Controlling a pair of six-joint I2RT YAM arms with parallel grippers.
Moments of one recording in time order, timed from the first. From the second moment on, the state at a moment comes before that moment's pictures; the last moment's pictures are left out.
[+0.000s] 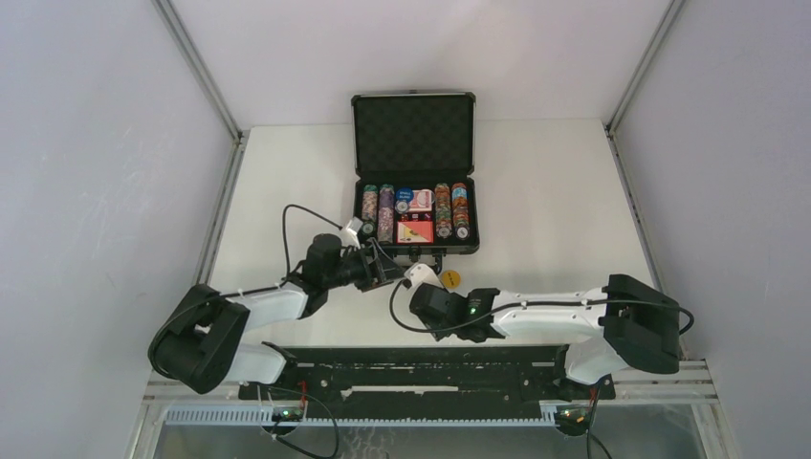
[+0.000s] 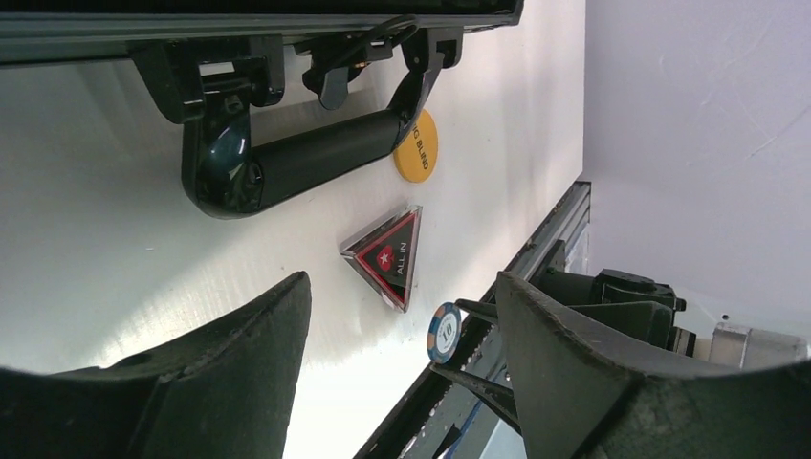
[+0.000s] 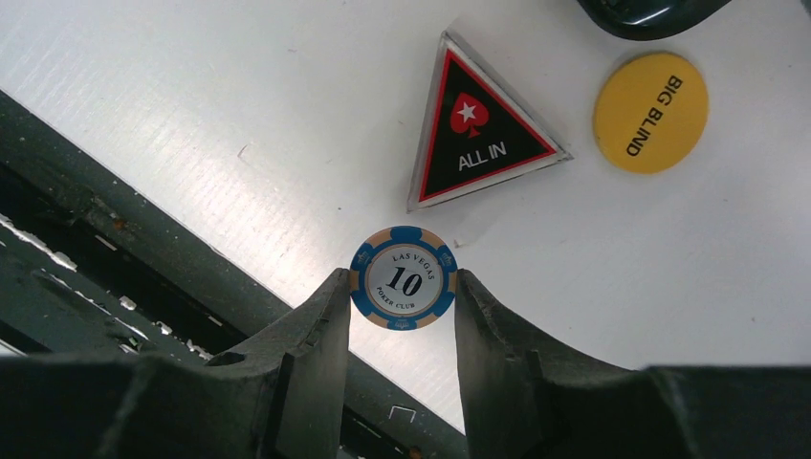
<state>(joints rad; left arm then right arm) -0.50 1.33 0.36 0.47 0.49 -0.91 1.24 1.44 0.77 -0.40 0.33 0.39</state>
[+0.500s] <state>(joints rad) -0.51 1.46 0.36 0.64 0.63 -1.01 1.20 1.35 0.77 -0.43 0.35 0.35</state>
